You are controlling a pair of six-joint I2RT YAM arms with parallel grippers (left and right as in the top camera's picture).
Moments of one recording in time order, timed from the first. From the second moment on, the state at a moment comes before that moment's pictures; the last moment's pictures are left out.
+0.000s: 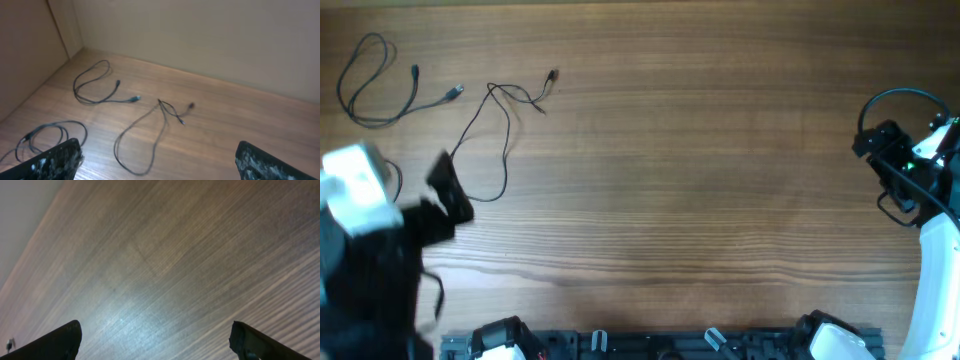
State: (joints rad) left arm 0.30 0.70 1.31 -1.00 0.09 -0.06; right arm -0.47 1.21 1.04 -0.79 -0.25 0.44
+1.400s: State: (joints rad) left arm 0.01 0.01 0.16 -0.16 0.17 -0.23; right arm -0.47 1.21 1.04 -0.81 -0.26 0.44
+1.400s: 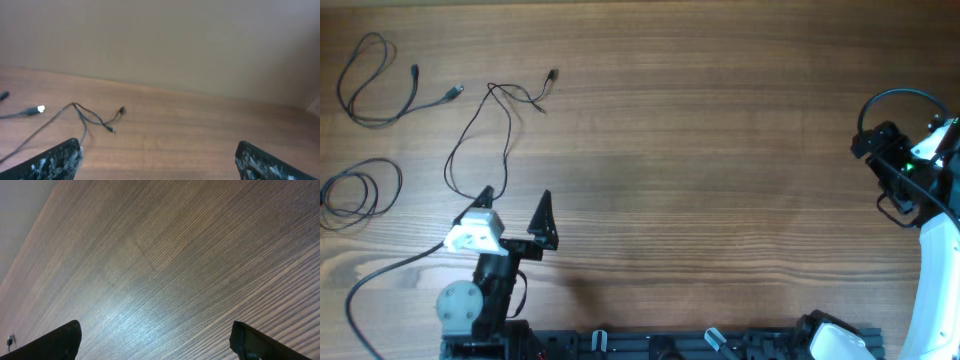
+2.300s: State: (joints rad) left arm 0.01 0.01 0.02 -0.07 0.13 -0.24; right arm -0.47 1.01 1.03 -0.81 -0.35 0.28
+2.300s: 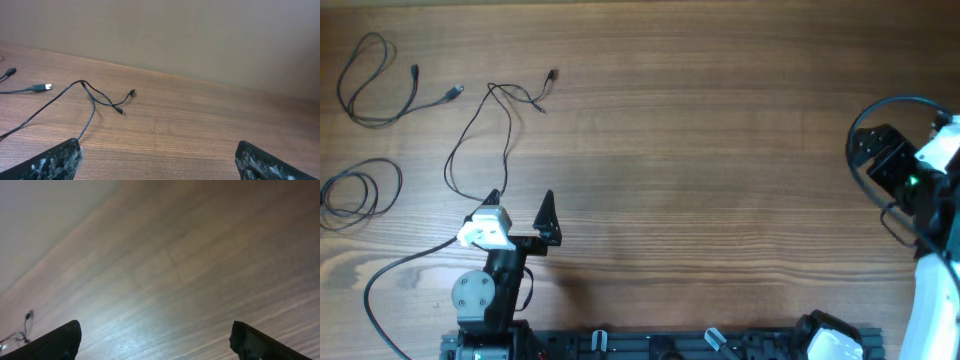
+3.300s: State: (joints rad) left arm 0.01 0.01 0.02 -0.07 0.09 -0.07; right arm -0.08 0.35 1.03 -0.92 -0.49 0.04
